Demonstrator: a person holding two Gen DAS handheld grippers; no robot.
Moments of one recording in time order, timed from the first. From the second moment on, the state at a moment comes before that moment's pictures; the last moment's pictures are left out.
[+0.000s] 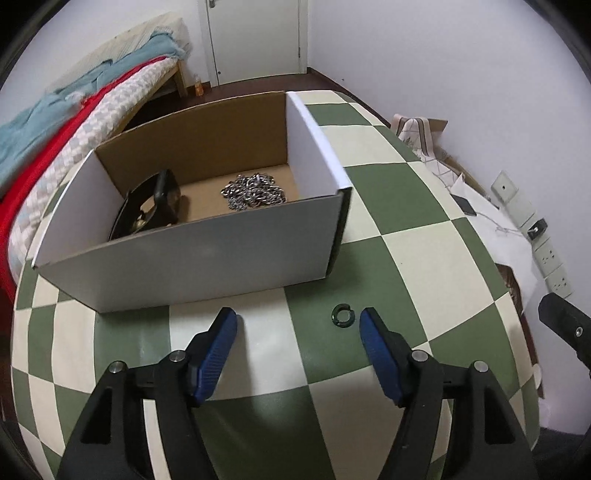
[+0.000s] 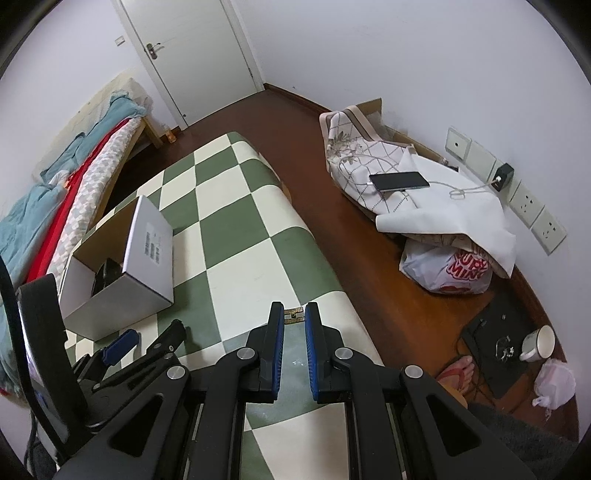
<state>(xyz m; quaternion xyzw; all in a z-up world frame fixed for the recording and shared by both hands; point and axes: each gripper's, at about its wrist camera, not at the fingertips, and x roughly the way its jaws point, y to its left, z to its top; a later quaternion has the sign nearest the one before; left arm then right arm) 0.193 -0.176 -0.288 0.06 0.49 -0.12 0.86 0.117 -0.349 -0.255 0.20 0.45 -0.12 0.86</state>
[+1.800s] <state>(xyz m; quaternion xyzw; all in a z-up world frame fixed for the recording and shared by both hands) 0.352 -0.040 -0.218 -0.12 0.60 -0.16 0.78 0.312 -0.234 -0.230 0.28 0.56 0.12 0.77</state>
